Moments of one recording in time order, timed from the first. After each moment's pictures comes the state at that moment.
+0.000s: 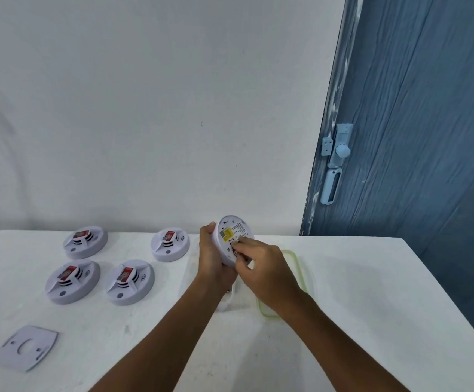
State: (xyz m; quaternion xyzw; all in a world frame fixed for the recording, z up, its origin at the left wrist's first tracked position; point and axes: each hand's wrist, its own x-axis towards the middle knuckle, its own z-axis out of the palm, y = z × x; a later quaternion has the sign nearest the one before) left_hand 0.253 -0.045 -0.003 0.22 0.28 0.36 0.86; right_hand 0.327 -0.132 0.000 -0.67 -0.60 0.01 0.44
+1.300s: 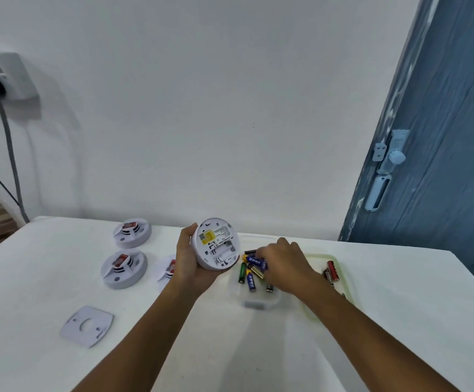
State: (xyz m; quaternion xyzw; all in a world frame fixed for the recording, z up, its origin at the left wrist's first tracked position) left_hand 0.134 0.007 -0.002 0.20 0.25 0.37 0.87; right_hand 0.297 -0.082 0.009 -0.76 -0.65 0.04 0.03
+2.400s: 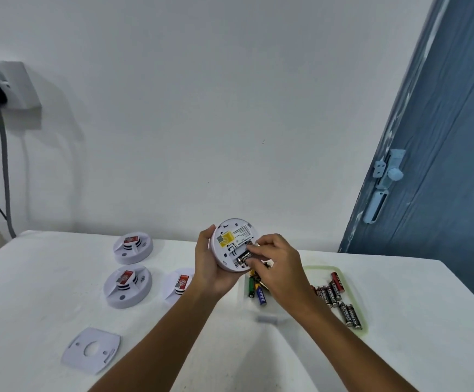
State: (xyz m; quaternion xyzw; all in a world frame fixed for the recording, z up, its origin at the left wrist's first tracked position) left_hand 0.138 0.014 0.022 0.22 0.19 0.32 0.90; right_hand 0.249 -0.076 0.018 -0.65 -0.57 0.03 0.50
